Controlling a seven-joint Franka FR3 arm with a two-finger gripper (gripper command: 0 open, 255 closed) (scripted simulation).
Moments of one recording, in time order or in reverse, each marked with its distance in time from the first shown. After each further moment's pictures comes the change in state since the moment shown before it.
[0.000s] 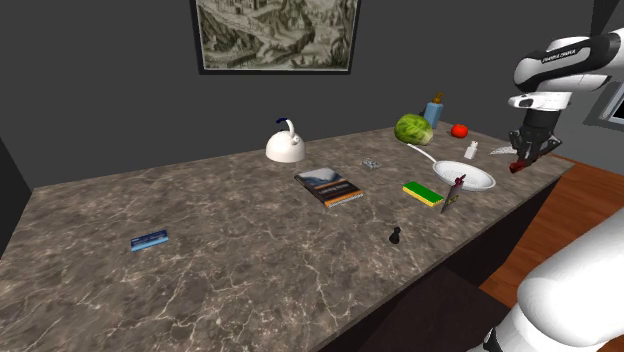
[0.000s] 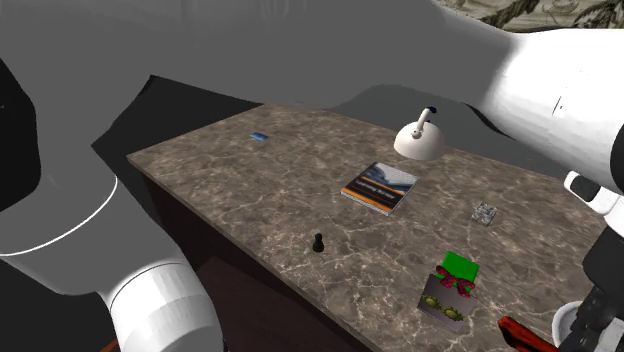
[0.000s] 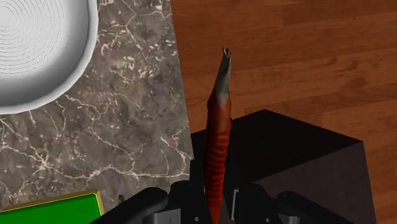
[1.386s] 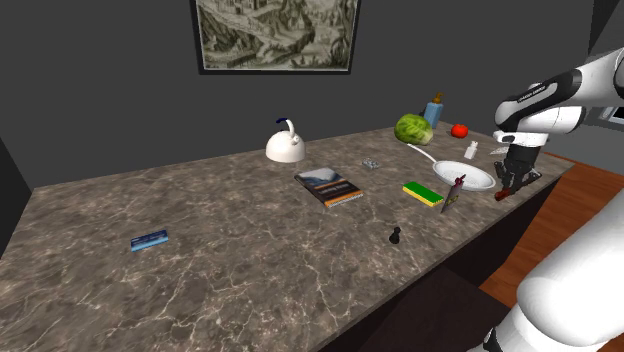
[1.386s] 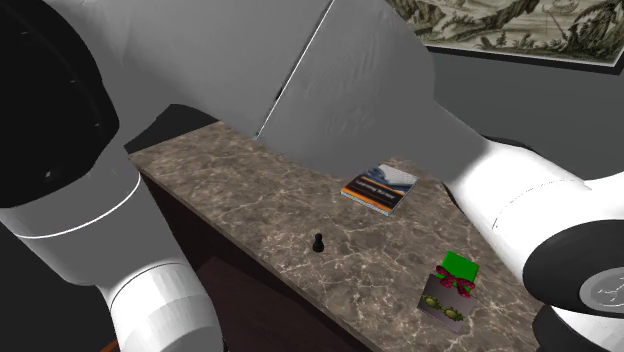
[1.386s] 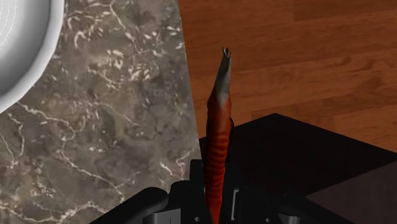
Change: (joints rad) arm -0.005 0.104 -0.049 -0.205 0.048 0.288 -0.022
